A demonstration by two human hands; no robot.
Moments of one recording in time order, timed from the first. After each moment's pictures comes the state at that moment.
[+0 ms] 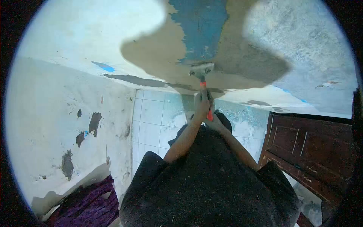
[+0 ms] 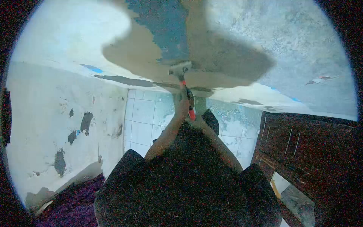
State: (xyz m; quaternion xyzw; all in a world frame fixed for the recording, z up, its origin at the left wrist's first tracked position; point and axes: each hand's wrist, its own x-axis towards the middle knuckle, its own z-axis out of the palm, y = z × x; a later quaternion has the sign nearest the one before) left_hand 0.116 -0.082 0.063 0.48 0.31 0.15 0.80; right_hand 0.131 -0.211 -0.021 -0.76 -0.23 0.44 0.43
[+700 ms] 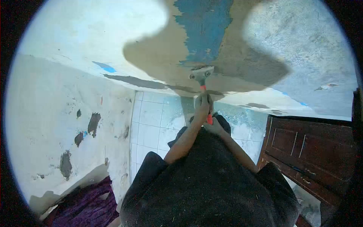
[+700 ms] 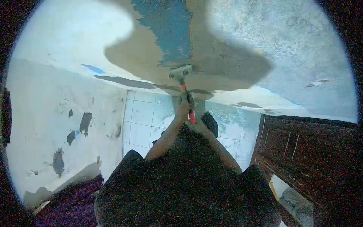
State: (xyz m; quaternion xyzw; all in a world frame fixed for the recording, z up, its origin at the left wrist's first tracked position) left_hand 0.124 -0.089 -0.004 0.65 0.34 0.31 0.61; right_hand 0.134 -0.223 -0.032 -0.71 -0.25 0.48 0.46
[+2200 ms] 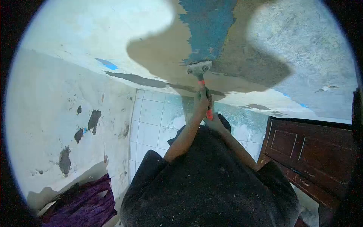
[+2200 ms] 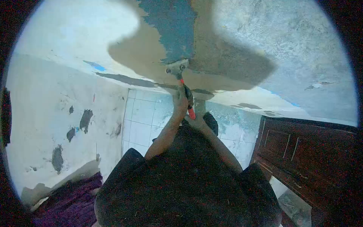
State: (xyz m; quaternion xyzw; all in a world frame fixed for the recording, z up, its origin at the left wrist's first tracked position) left_hand 0.117 -0.079 0.083 0.52 0.37 0.22 0.73; right_hand 0.139 -0.216 -0.058 -0.74 -0.25 0.46 0.42
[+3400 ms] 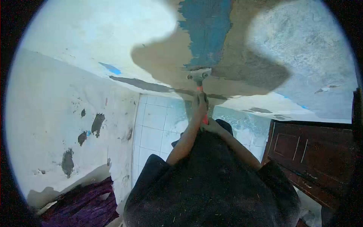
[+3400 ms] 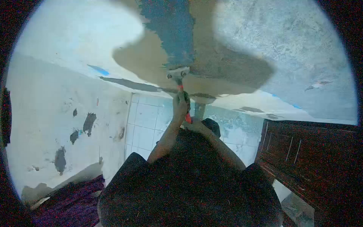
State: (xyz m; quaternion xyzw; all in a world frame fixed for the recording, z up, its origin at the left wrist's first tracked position) left_hand 0.111 -0.062 0.067 0.50 0.36 0.21 0.76; right_hand 0.141 -0.190 -0.046 -0.68 -0.29 0.56 0.36
